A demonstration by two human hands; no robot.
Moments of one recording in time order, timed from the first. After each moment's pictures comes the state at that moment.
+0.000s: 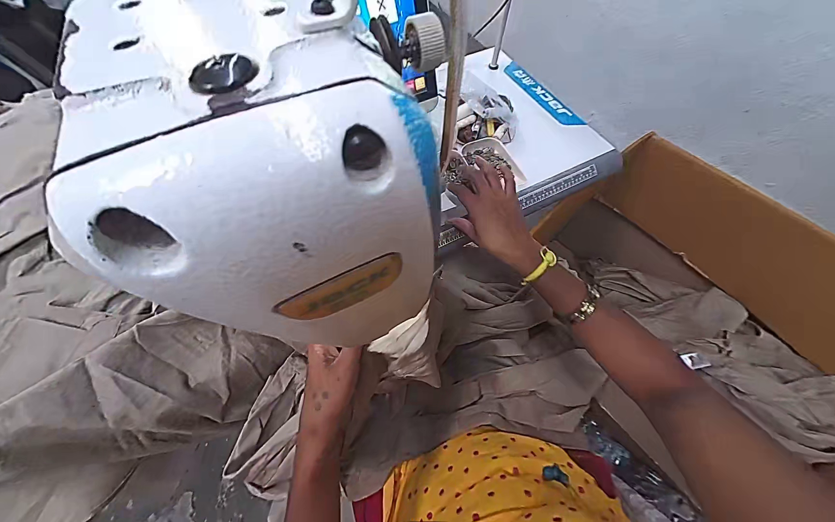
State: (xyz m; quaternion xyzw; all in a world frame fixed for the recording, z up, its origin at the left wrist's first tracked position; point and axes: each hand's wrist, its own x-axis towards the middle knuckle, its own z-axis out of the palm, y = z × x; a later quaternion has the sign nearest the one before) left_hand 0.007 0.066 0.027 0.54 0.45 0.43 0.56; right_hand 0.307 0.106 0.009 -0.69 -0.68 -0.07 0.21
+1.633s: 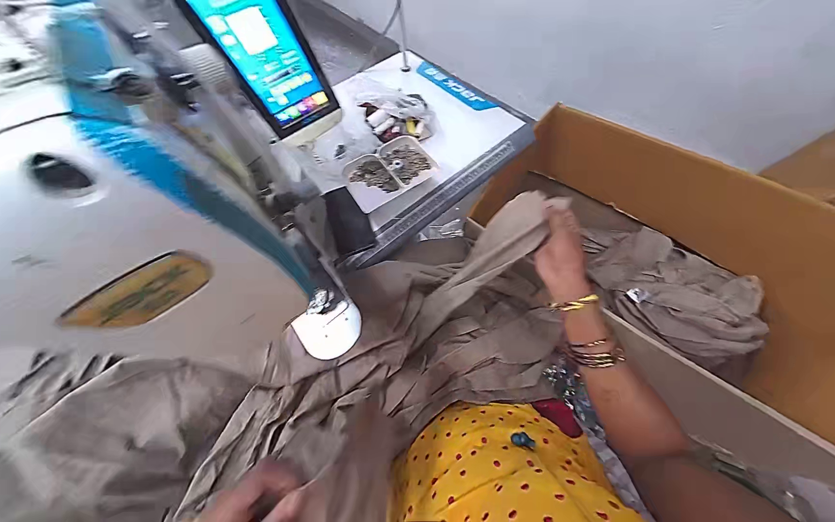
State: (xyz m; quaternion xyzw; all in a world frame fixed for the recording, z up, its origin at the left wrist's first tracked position) left_hand -0.103 0.023 0.050 0.81 0.24 0.19 0.50; right_hand 0.350 -0.068 -0.020 -0.58 -0.12 0.17 0.79
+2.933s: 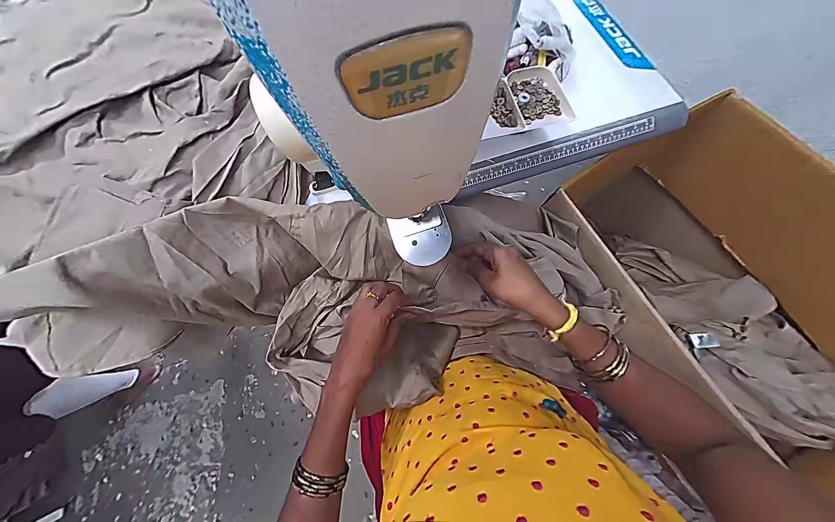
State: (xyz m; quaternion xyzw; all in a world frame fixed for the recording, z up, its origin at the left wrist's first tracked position) left_hand -0.049 0.026 -0.054 0.87 0.35 0.20 0.27; right_hand 0.218 -0.014 -0.029 -0.69 -0.57 0.35 0.27
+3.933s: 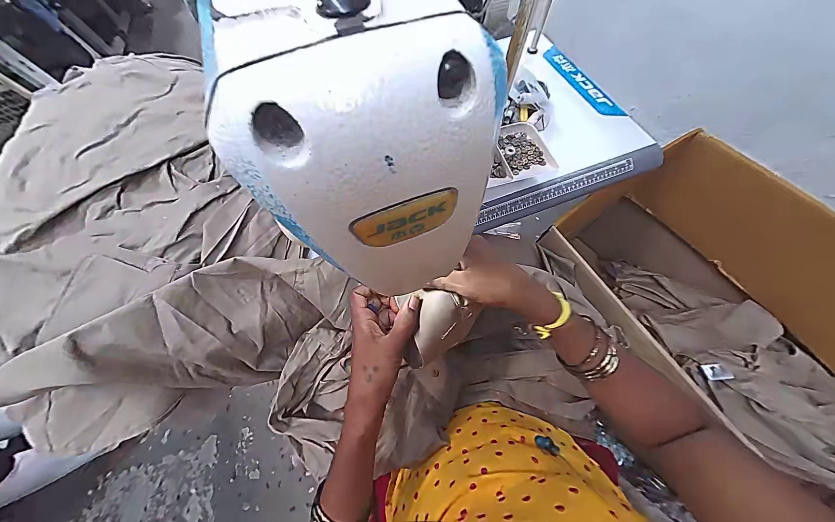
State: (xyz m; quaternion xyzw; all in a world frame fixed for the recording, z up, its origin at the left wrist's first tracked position) left_hand 0.018 0.044 0.019 0.52 0.46 0.44 0.57; right_hand 0.209 0.051 0.059 -0.58 -0.64 0.38 0.33
